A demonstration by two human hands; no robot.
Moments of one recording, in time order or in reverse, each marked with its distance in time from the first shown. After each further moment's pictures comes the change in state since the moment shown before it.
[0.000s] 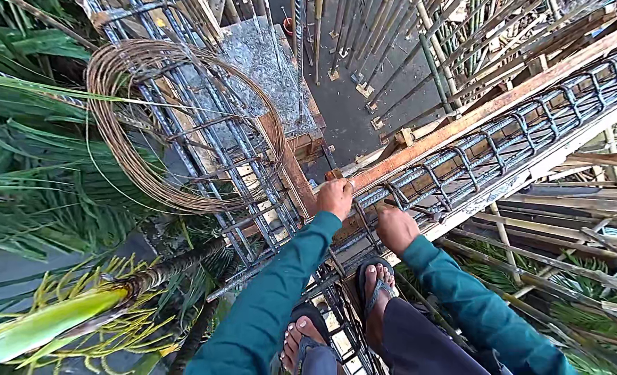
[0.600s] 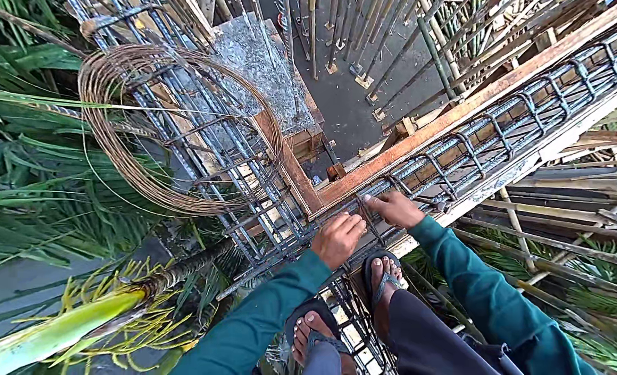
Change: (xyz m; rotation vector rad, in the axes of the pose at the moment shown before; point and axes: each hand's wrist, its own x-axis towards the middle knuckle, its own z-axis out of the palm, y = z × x) left_hand -0.085 -0.051 0.012 0.303 0.149 0.929; right_hand 0.041 0.035 0.015 0.716 -0.039 -0.116
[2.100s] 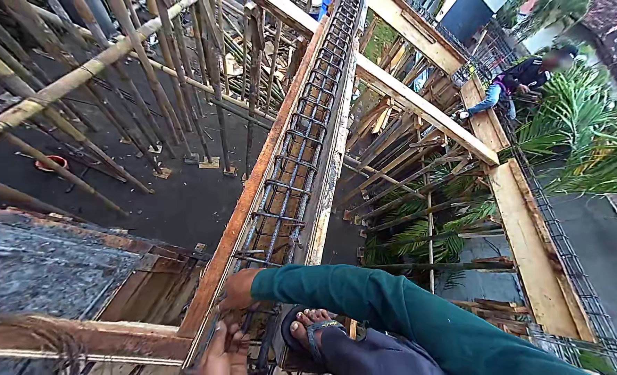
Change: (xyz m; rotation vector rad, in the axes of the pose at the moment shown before) left_hand 0.027 0.042 -0.002 -1.269 0.153 -1.410; right_hand -0.015 -0.045 -0.005 -0.209 -0.162 0.034
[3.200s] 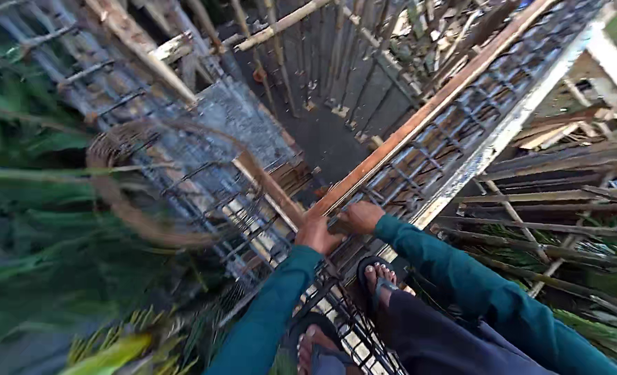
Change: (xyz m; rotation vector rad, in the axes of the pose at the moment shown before) left_hand 0.036 0.055 -0.012 1.519 -0.102 0.215; right_hand 0.012 0.008 0.014 -0.341 0.123 -0.060
